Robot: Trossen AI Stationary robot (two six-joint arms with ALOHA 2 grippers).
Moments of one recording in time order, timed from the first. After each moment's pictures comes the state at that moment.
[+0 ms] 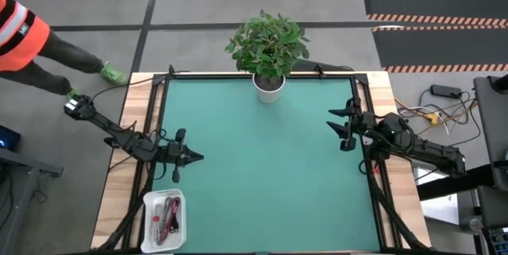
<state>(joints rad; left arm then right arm) -0.53 0.39 0.00 0.12 -0.51 -0.12 -0.32 0.03 0.01 0.26 -0.13 -0.08</state>
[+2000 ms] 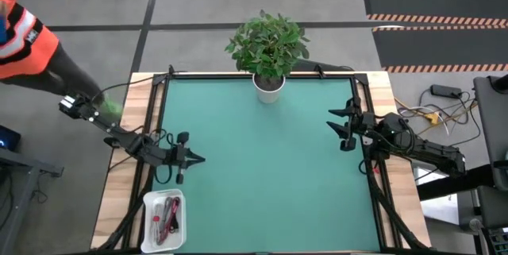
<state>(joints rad) -0.53 0.55 0.00 0.12 -0.51 -0.12 -0.32 0.03 0.01 0.26 -0.13 -0.08</state>
